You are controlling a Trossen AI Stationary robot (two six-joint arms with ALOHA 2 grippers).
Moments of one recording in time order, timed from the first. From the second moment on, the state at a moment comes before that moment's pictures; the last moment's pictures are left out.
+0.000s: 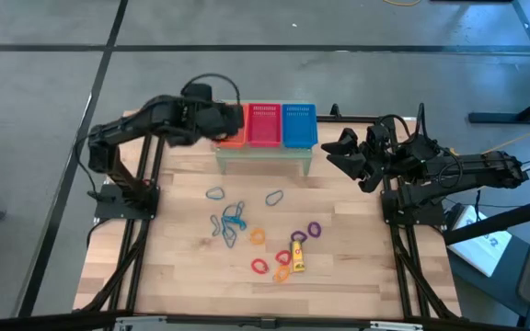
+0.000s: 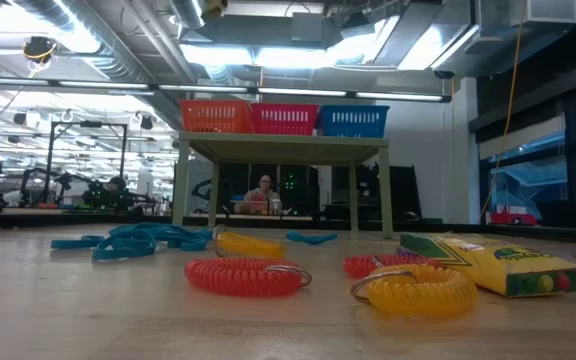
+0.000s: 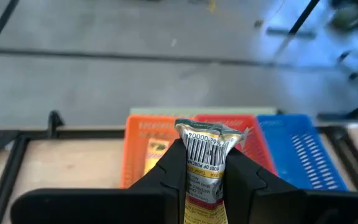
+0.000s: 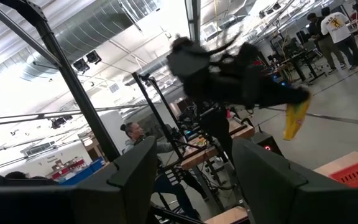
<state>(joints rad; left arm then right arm) 0.06 1.64 2.13 -1.55 -0.86 -1.24 0.07 0.89 0.79 0.44 0.06 0.54</state>
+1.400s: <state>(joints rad) 0.49 1.98 2.13 -1.44 -0.29 -0.72 0.07 0.89 0.78 0.40 0.06 0.54</state>
